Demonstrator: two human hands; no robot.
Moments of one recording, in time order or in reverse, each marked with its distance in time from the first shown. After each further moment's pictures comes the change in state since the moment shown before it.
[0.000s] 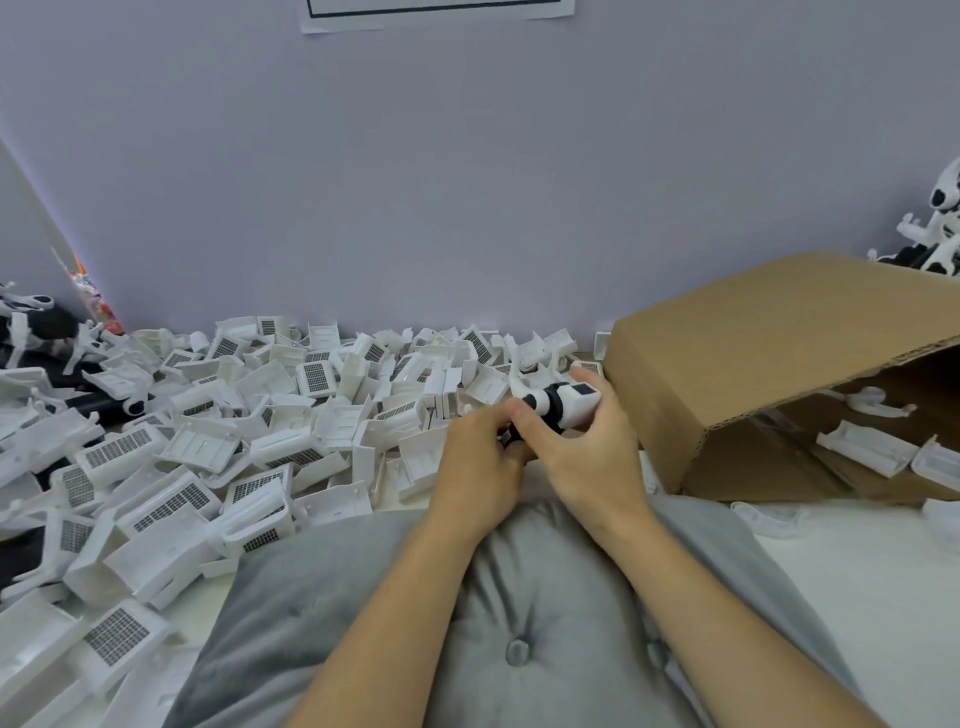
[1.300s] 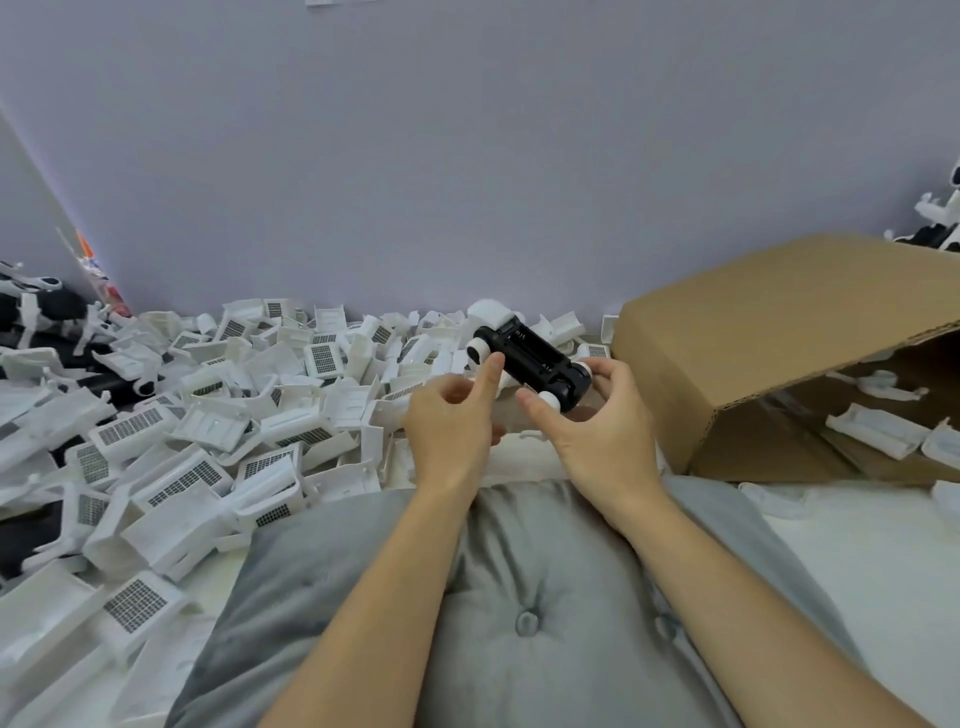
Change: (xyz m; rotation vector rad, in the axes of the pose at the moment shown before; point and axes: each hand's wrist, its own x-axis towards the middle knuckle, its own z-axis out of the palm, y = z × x) left_hand 0.005 0.007 -0.012 -0.328 0.369 -0.429; right_hand 0.001 0.007 -0.004 -0.090 0.015 -0.055
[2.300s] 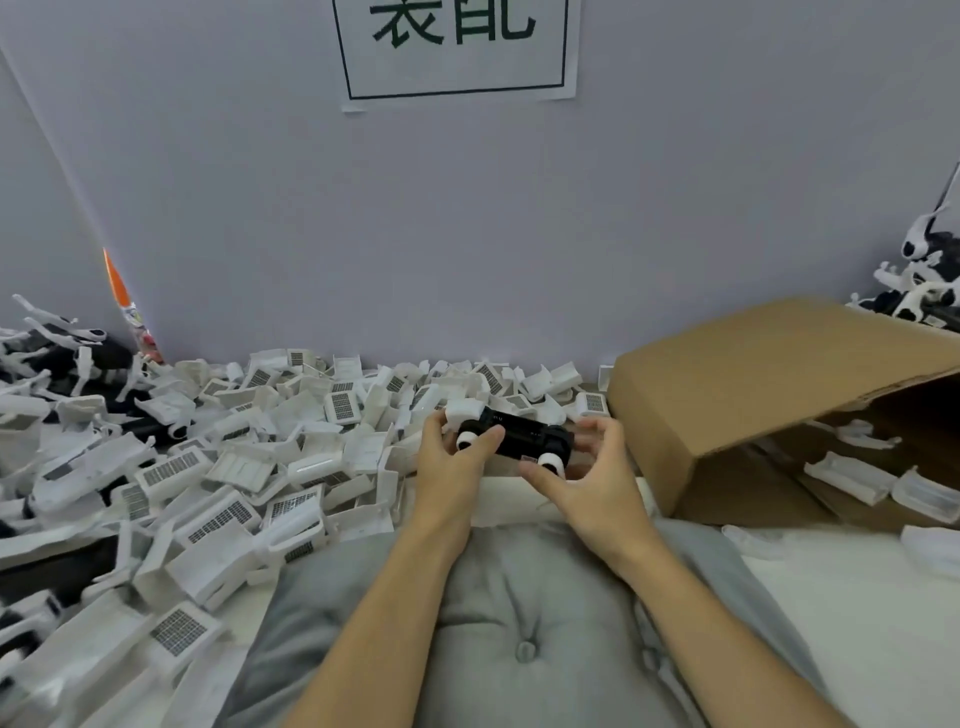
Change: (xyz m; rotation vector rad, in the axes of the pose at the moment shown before) left_hand 0.005 -0.007 -0.014 -0.261 -0.156 -0.076; right_hand -0.005 0.001 -0.011 0.067 -0.201 0.079
